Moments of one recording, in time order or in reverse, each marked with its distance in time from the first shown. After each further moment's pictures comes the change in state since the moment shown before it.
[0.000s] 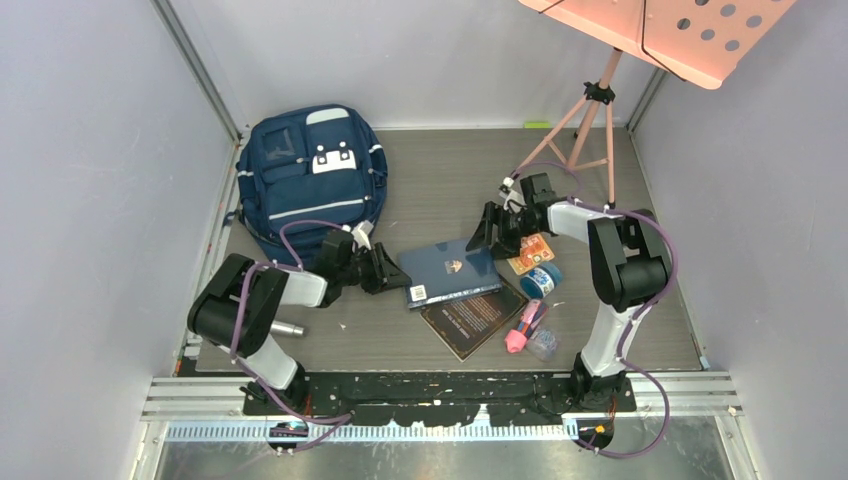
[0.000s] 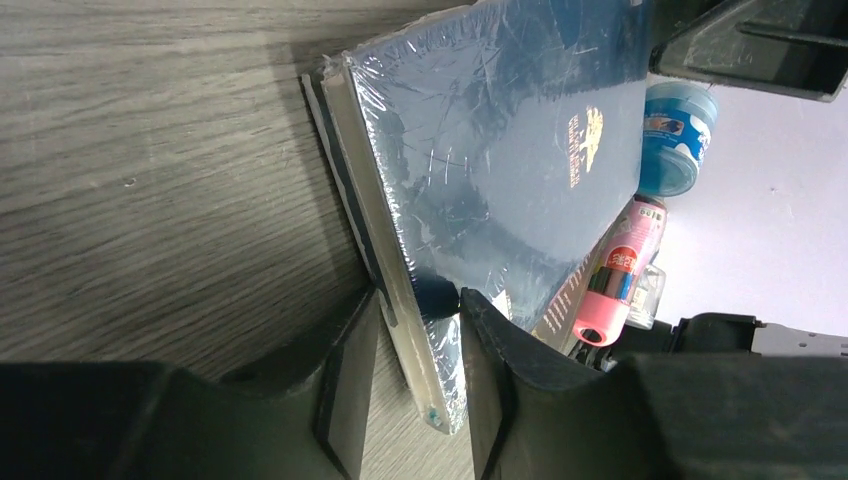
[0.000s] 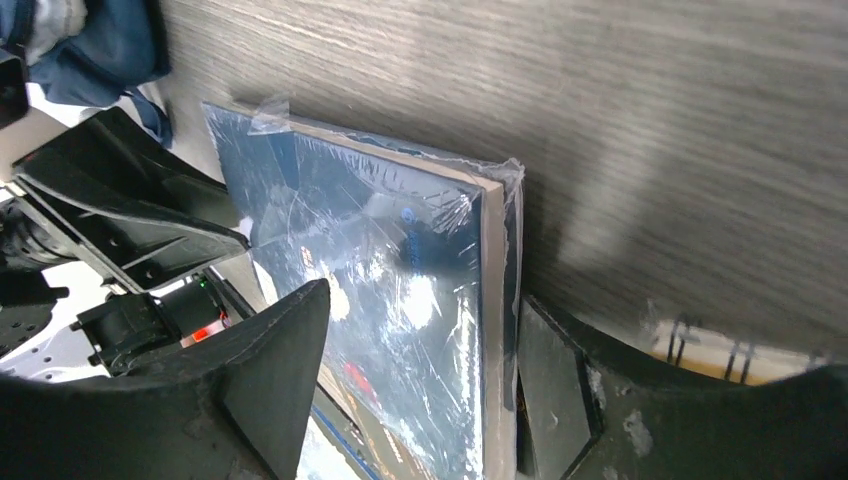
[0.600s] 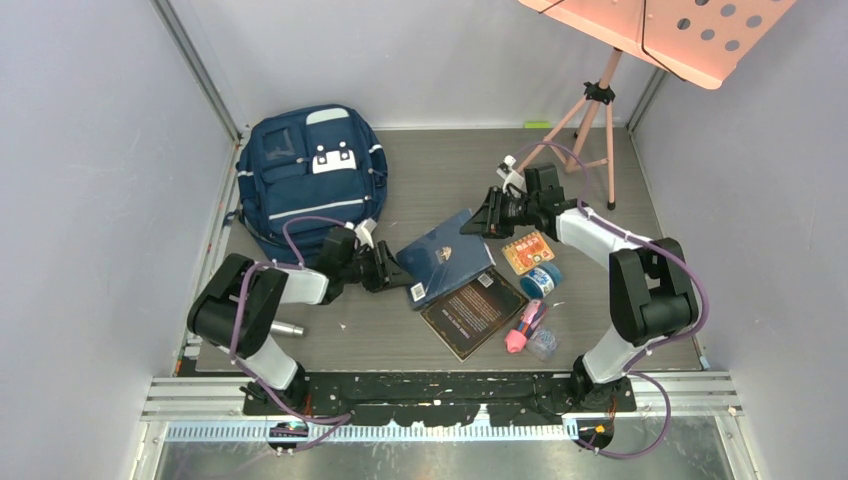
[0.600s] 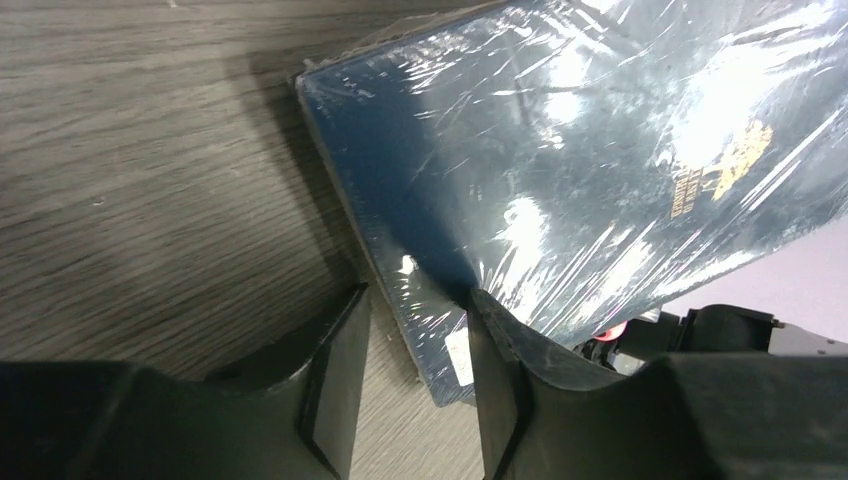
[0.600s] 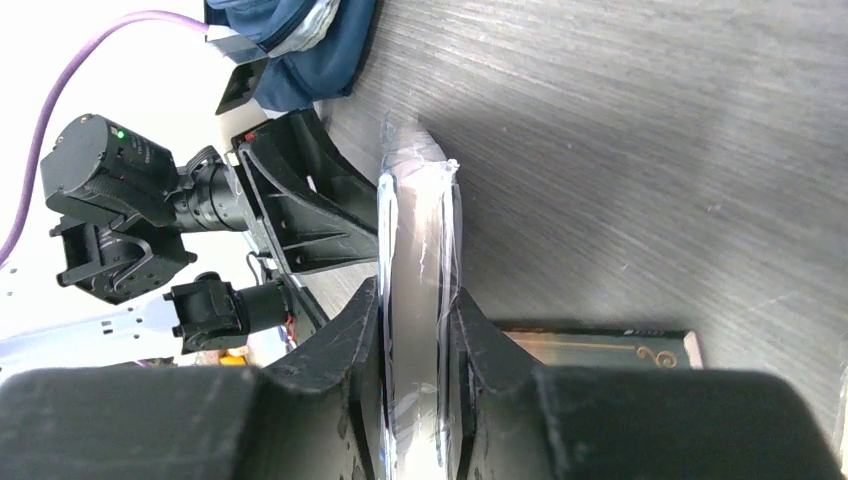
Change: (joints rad) left arm -0.001 0.014 0.023 -0.014 0.014 0.020; right arm 0.042 -0.208 -0.054 0.209 -0.084 0.140
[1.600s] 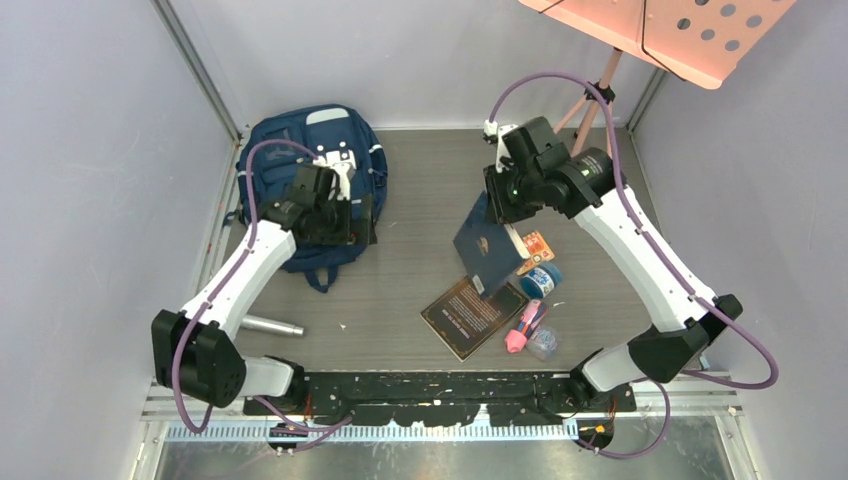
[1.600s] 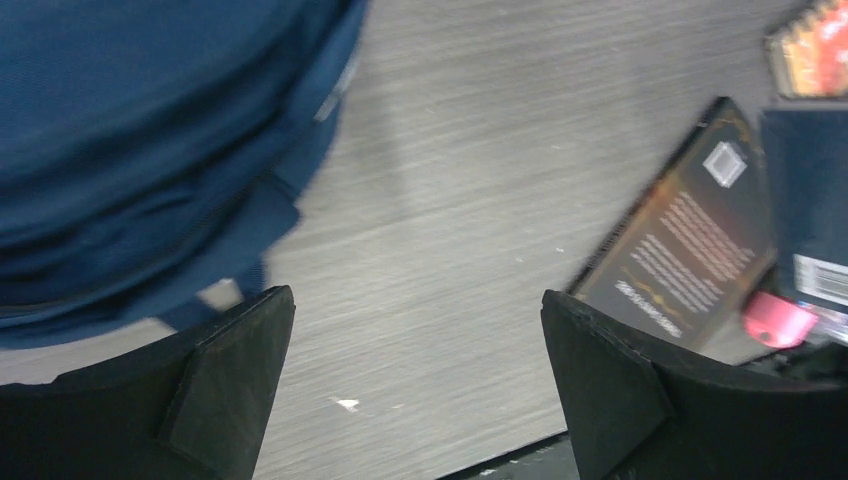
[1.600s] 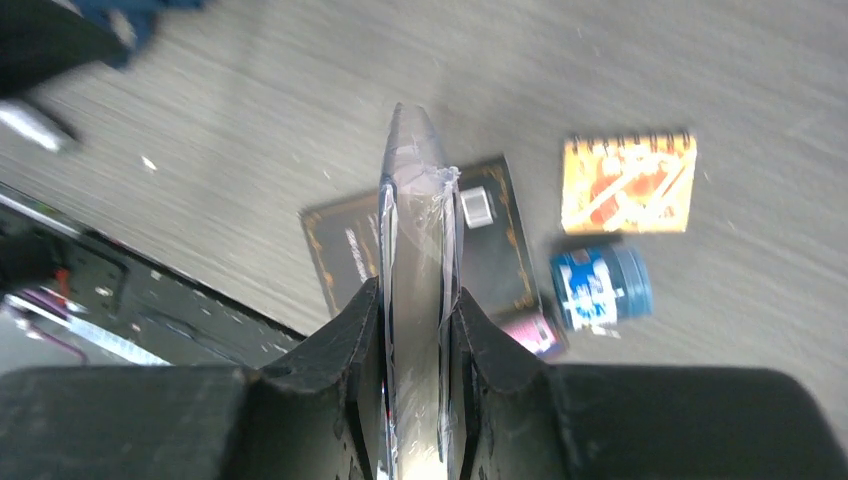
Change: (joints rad) left arm 0.073 -0.303 0.604 -1.140 -0.380 0.504; right arm 0.306 -0.198 0.739 -1.030 0.740 -0.321
